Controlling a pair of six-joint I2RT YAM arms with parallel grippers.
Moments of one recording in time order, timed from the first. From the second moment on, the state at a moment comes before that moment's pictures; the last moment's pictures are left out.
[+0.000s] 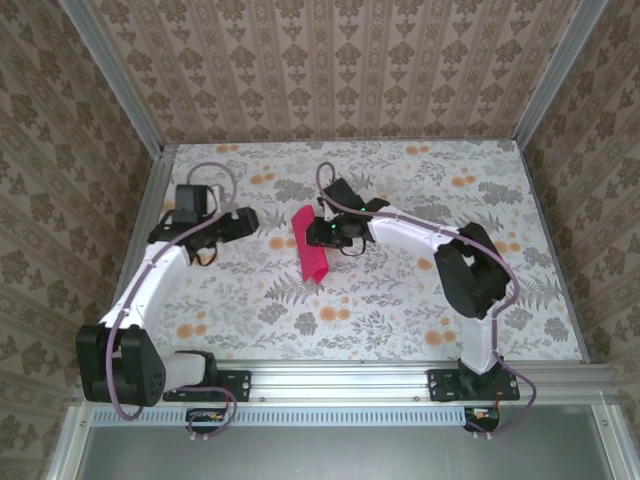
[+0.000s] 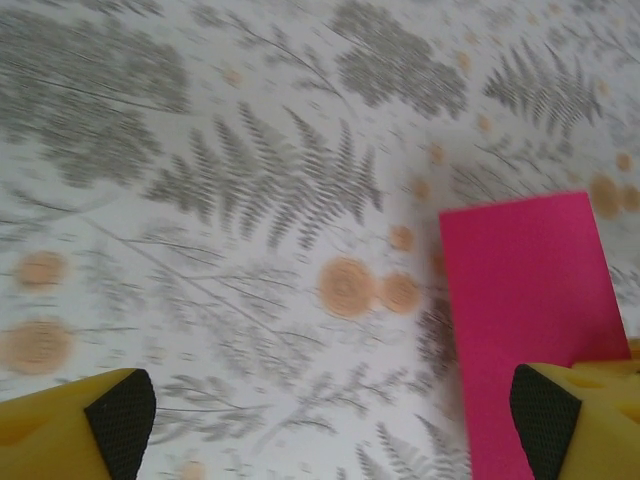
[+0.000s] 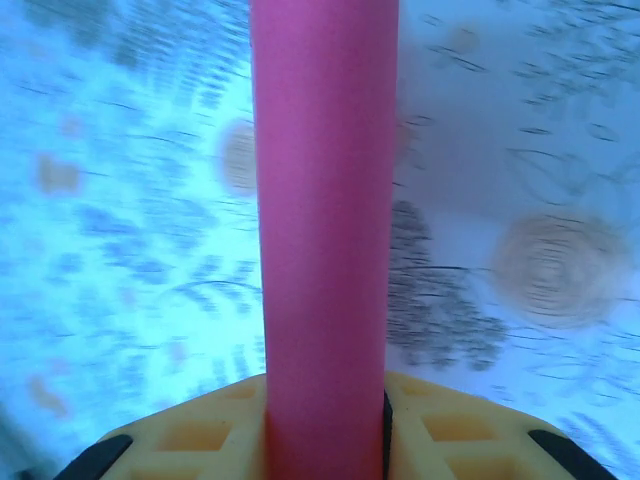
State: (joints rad) left arm -0.19 1.26 0.95 -0.54 0.24 -0.37; right arm 0.64 1.92 1.40 -0.39 -0.30 0.68
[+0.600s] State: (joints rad) left arm -0.51 1.57 0.91 -0.23 0.27 -0.69; right arm 0.51 1.88 1.05 0.02 -0.59 0.84
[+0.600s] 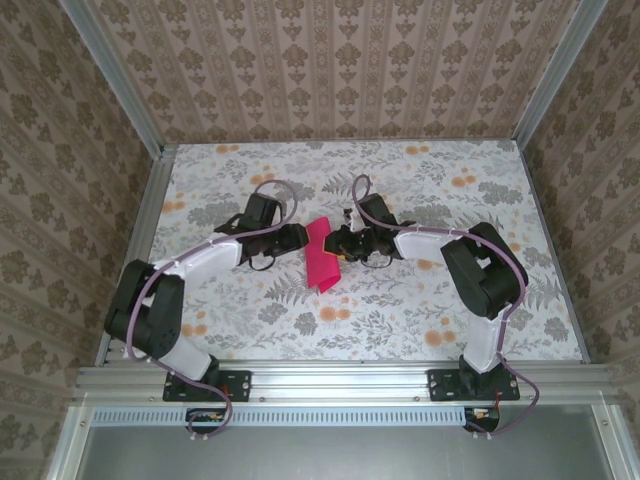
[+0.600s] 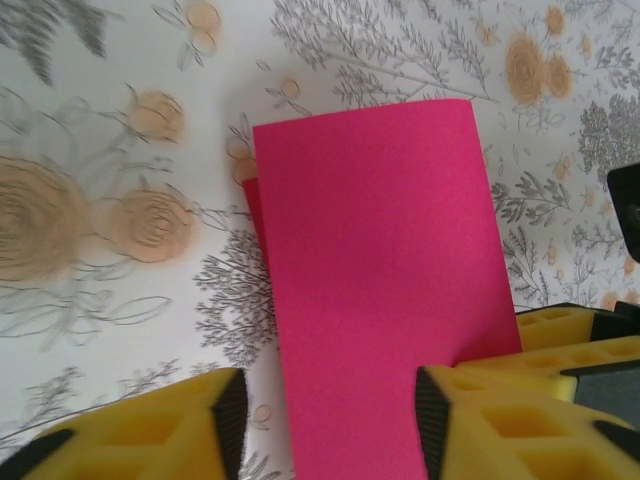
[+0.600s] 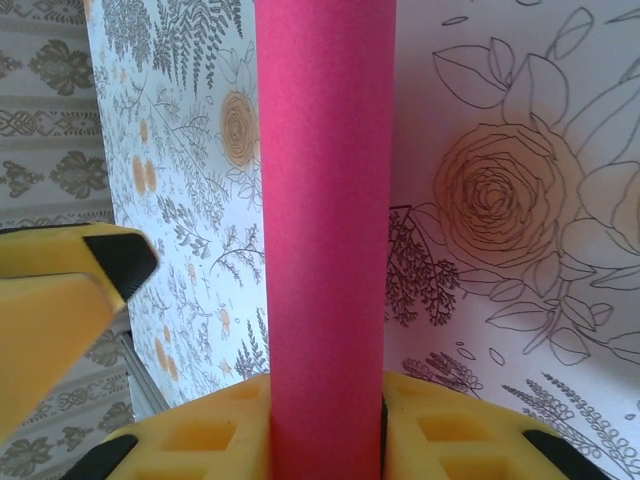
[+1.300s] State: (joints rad) left arm -0.57 1.80 0.96 -0.15 0.31 -0.75; right arm 0.50 1.94 1.01 0.04 -0.61 0.84
